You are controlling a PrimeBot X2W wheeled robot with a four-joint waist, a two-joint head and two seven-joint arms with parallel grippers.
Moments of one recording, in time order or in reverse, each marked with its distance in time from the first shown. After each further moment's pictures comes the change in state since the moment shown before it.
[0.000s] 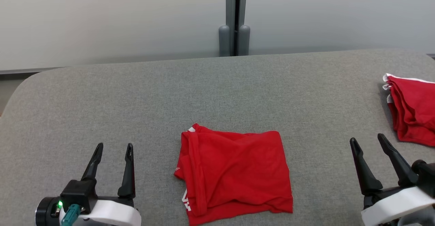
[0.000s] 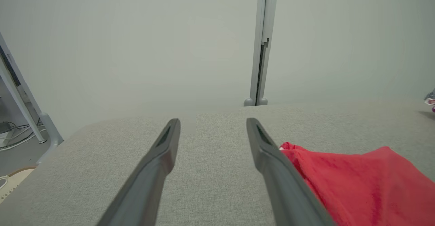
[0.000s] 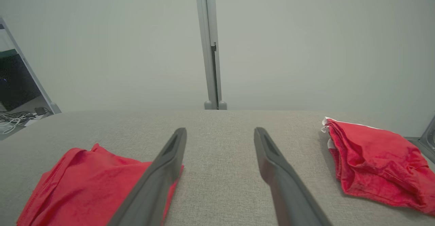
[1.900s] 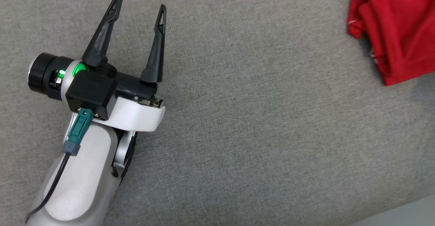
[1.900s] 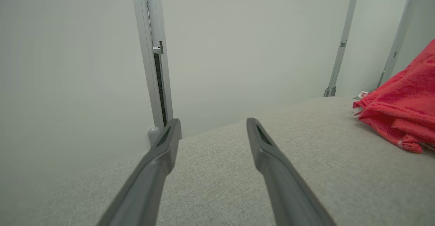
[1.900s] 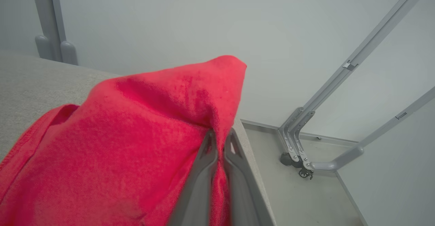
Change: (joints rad) left arm -0.566 -0.018 -0.114 -0.073 0.150 -0.070 0.004; right arm -0.687 -0.574 0.126 0.528 0.237 0.001 -0.251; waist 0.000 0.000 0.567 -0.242
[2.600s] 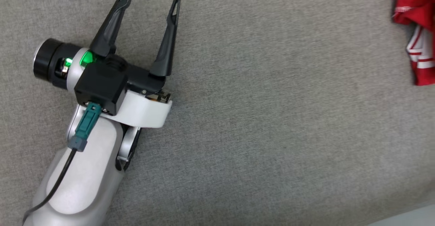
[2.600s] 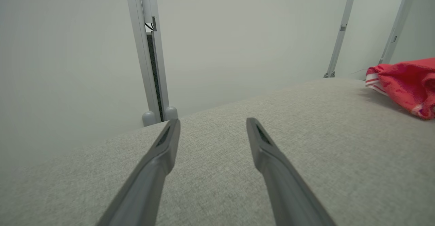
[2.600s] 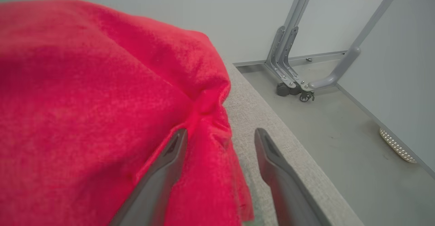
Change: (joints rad) left arm -0.063 -0.001 -0.041 -0.001 0.023 0.000 0.008; right arm -0.086 0.107 -0.014 0.385 0.214 -0.001 -0.103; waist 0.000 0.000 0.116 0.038
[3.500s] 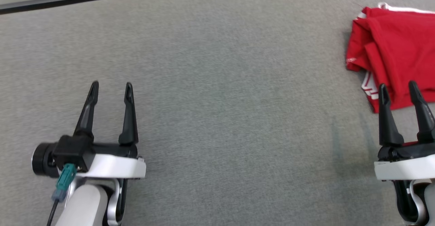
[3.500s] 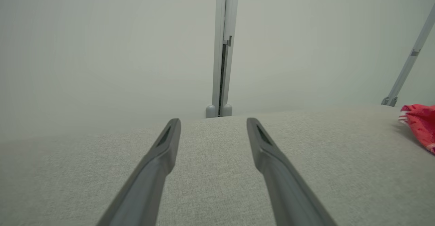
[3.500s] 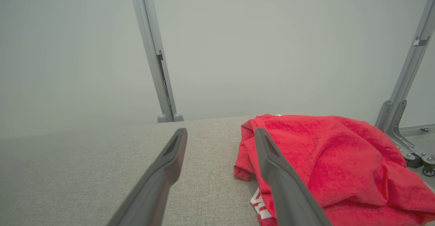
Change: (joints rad) left arm 0.363 -0.010 0.129 0.075 -0.166 0.081 -0.081; right arm 0.516 0.417 -0.113 -0.715 -0.382 0.000 0.038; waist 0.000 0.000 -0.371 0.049
